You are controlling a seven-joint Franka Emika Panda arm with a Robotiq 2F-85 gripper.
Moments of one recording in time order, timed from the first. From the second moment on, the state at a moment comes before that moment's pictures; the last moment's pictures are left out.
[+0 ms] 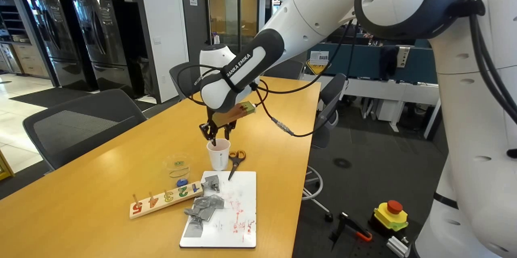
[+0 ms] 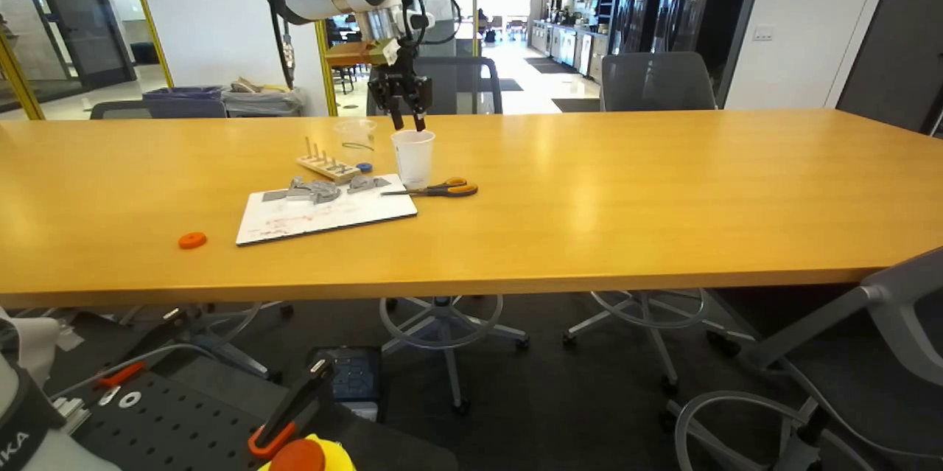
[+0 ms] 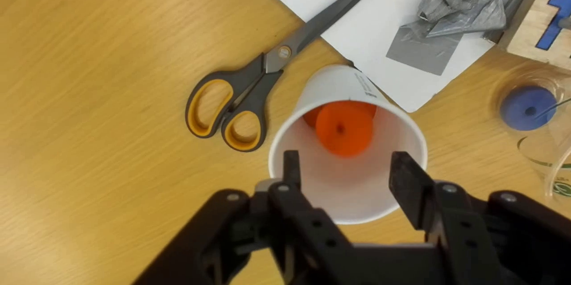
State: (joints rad) arm 0.15 0.40 -0.07 -1.89 -0.19 2.42 0.35
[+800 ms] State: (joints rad) arm 0.16 0.16 0.04 -2.14 -0.17 2.39 0.21
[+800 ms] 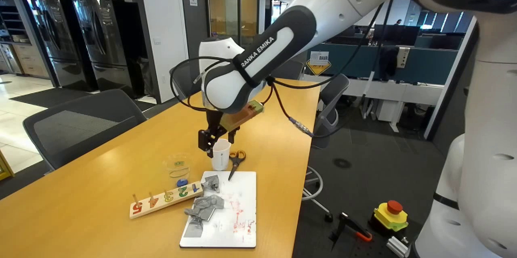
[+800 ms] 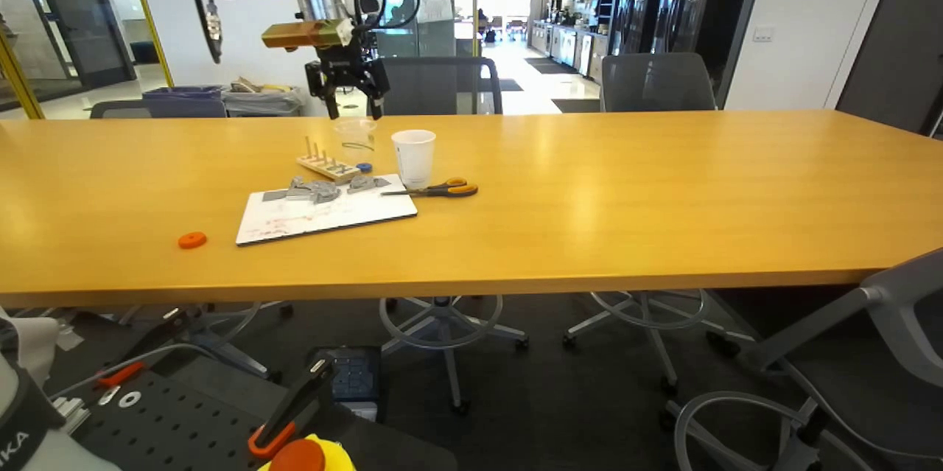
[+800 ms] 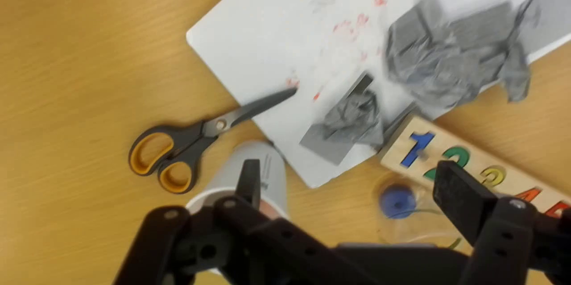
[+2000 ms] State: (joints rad) arm 0.28 -0.01 0.29 -2.70 -0.07 2.72 0.20
